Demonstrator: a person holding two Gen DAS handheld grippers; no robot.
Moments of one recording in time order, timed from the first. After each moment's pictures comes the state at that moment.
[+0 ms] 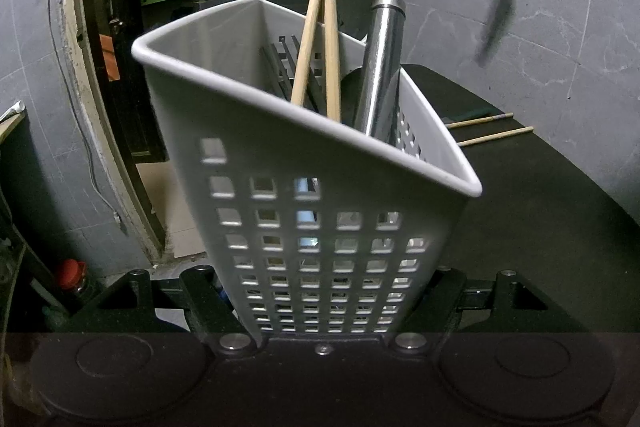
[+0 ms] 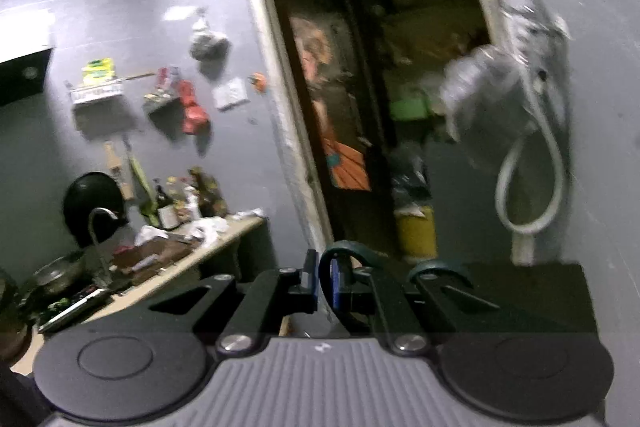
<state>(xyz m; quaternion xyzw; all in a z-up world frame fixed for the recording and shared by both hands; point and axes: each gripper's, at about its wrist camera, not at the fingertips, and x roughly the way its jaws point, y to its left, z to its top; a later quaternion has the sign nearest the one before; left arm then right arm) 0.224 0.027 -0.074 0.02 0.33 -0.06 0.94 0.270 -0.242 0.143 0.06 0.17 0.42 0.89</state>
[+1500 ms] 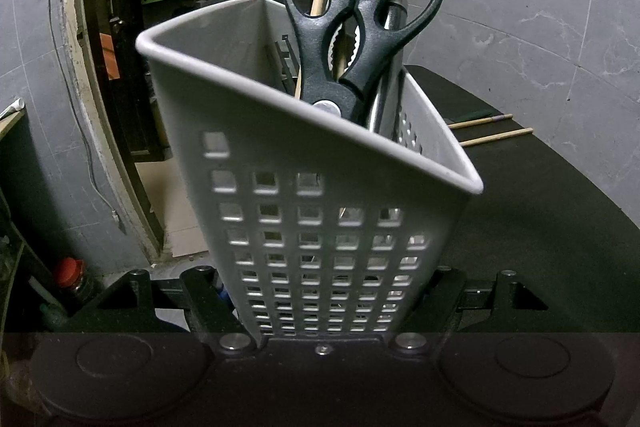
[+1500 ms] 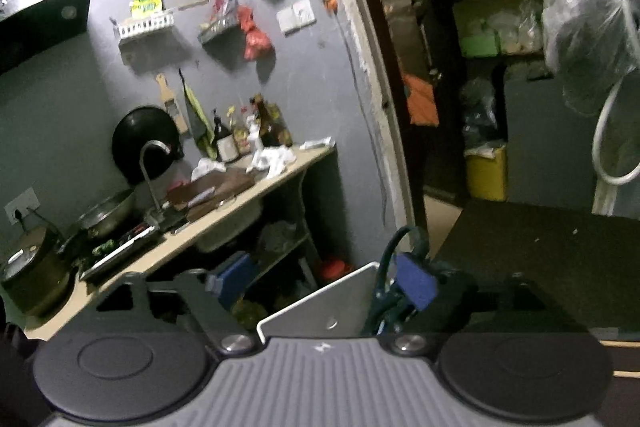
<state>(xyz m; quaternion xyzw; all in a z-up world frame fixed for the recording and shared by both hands) 0.223 0.026 -0.075 0.02 0.33 -0.06 0.94 0.252 -0.141 0.105 0.02 0.25 0.49 0.84</state>
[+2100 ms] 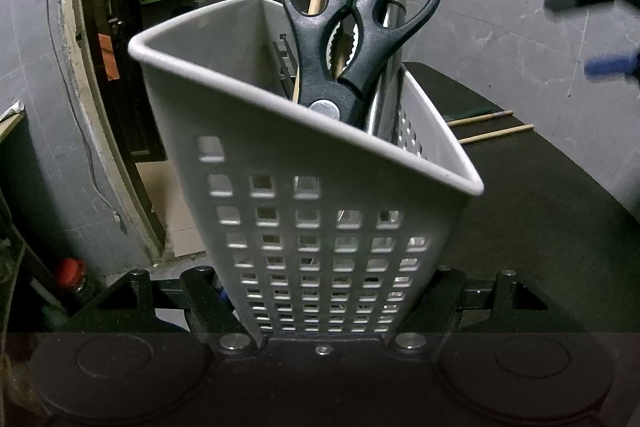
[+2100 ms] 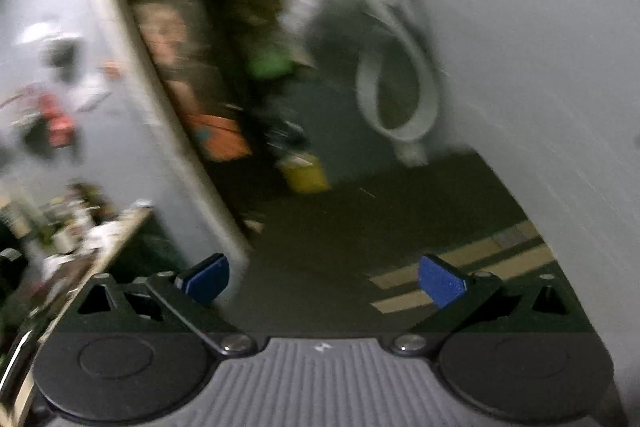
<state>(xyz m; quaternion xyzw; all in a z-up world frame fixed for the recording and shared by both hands) 0.224 0.026 -0.074 0.02 0.34 -0.06 0.94 0.286 -0.266 0.043 0.15 0.30 0.19 0.92</state>
